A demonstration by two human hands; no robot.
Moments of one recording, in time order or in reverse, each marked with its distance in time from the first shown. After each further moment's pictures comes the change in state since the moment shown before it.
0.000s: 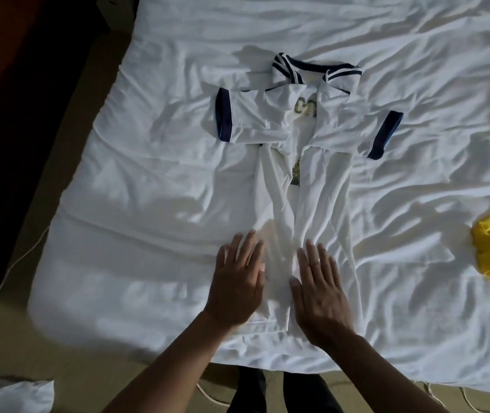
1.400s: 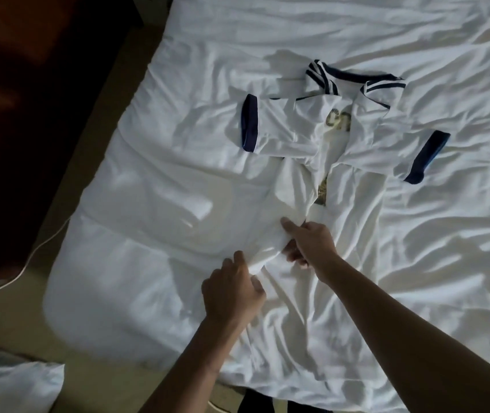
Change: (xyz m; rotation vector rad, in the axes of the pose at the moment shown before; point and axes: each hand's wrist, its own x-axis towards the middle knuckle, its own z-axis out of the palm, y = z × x) left_hand 0.040 -0.001 -0.040 0.086 -0.228 -0.634; right_hand 0.171 -0.034 -0.030 0.994 -0.298 0.699
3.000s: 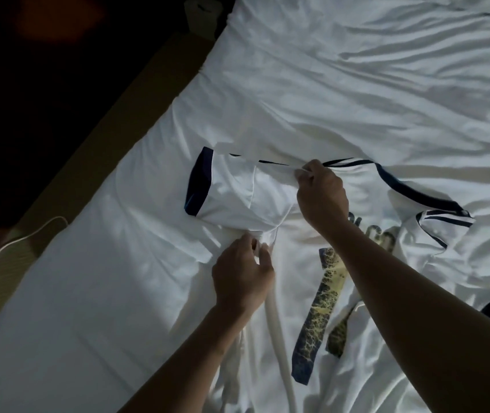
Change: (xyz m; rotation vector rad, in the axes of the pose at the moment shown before) left_hand 0.253 0.051 -0.036 -0.526 0.282 -0.247; right_hand 0.207 -0.267 0.041 -0.706 0.248 -0.663
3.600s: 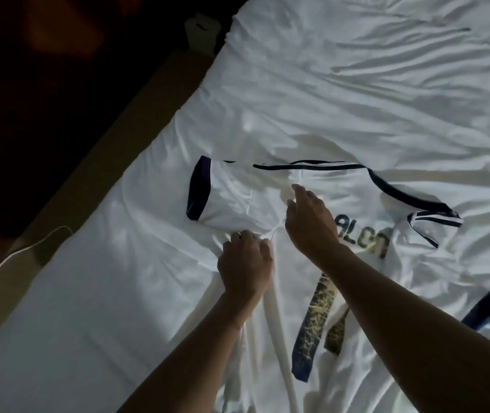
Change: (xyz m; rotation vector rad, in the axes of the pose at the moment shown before) left_hand 0.018 0.002 0.020 0.212 0.041 0.015; right_hand -0.047 0.007 0.005 -0.174 -0.089 -0.209
